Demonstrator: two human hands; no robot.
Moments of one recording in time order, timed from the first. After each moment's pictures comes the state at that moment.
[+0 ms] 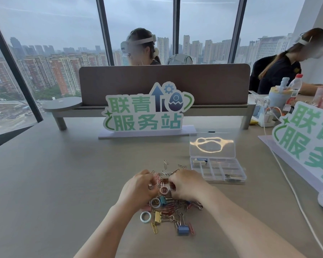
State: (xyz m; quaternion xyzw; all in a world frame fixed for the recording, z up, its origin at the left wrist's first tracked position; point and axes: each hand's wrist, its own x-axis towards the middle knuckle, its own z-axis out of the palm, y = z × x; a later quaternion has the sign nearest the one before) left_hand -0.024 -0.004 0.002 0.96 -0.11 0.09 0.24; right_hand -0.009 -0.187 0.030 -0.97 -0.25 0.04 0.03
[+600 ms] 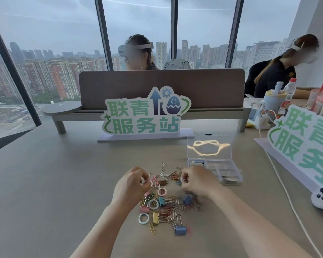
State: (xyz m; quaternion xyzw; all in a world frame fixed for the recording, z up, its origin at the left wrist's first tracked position) left_hand -0.022 0.006 0.009 0.95 -0.07 0.17 0.27; right_hand -0.008 -0.229 0.026 -0.97 -0.14 -0.01 0.18
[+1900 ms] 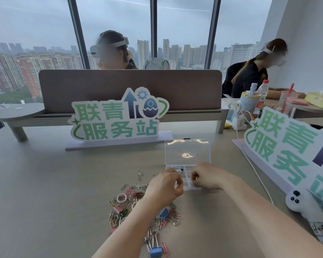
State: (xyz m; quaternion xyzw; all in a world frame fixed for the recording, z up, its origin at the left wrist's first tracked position) left_hand 0.023 -0.140 0.009 0.92 -0.26 0.07 0.26; right_hand 0.031 -0.329 0.046 -0.98 -0.06 0.12 0.12
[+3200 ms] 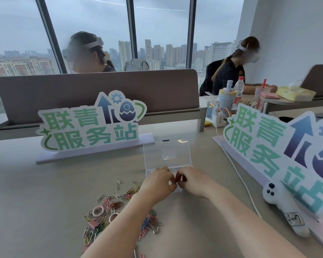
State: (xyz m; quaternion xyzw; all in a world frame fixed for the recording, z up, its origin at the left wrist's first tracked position) left_hand 0.050 -0.188 0.016 0.93 -0.30 -0.01 0.21; right_hand 0.017 -0.347 0.027 -0.98 -0.05 0.01 0.21
